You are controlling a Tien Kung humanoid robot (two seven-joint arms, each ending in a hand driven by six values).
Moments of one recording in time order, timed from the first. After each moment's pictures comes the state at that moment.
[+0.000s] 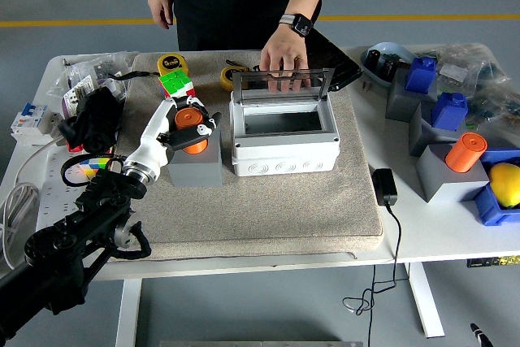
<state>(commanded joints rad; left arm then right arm) -0.47 0.15 -0.83 -1.01 0.83 0.20 -0.31 0.15 -0.18 0.39 0.30 0.32 -0.17 0.01</state>
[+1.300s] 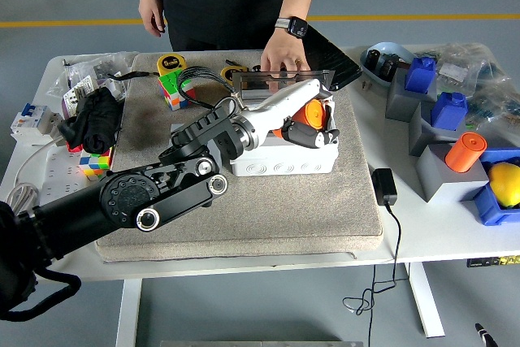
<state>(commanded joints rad) -0.93 0.01 -0.42 -1.04 1.36 0.18 0.12 0.15 -0.20 0.36 0.30 0.34 -0.18 0.02</state>
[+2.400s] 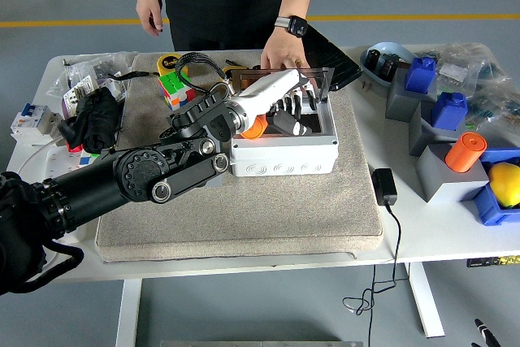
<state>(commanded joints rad) -1.02 0.00 -0.31 -0.84 1.25 0.22 0.05 0.17 -0.20 0.35 0.30 0.33 -0.19 0.02</state>
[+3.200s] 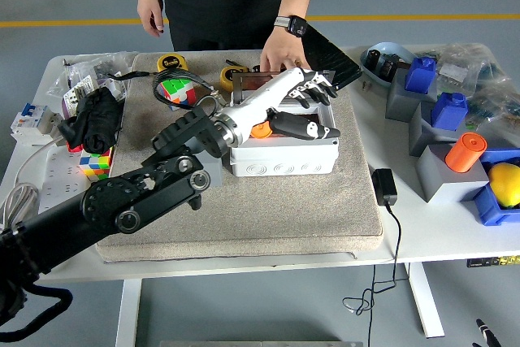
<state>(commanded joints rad) -0.75 0.12 -0.61 -1.20 1.33 0.20 0.05 0.16 -0.20 0.39 0.30 0.31 -0.19 0.03</state>
